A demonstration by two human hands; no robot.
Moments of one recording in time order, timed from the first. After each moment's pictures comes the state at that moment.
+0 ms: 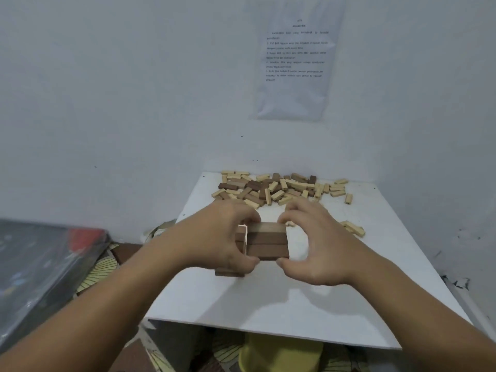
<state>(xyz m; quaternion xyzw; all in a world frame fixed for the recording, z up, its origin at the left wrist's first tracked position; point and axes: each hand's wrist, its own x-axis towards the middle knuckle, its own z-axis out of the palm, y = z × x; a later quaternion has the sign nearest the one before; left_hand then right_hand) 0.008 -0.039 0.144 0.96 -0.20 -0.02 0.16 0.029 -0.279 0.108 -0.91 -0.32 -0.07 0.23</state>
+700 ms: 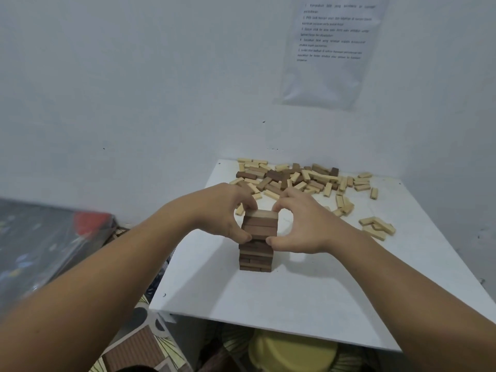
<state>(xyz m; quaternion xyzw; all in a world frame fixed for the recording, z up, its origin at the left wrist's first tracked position) 0.080 0.040 0.104 0.97 -0.16 -0.11 0.16 0.096 -0.195 0.071 -0.94 -0.27 0.03 0.20</state>
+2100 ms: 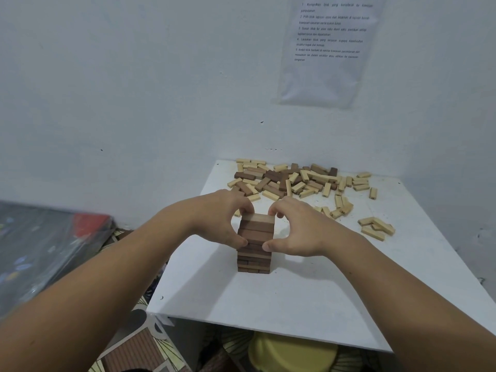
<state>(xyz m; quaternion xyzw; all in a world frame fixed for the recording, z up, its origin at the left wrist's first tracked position) 0.083 0.040 0.092 0.97 -0.18 -0.13 0.12 0.100 -0.194 0.064 -0.94 -0.26 0.09 0.19</state>
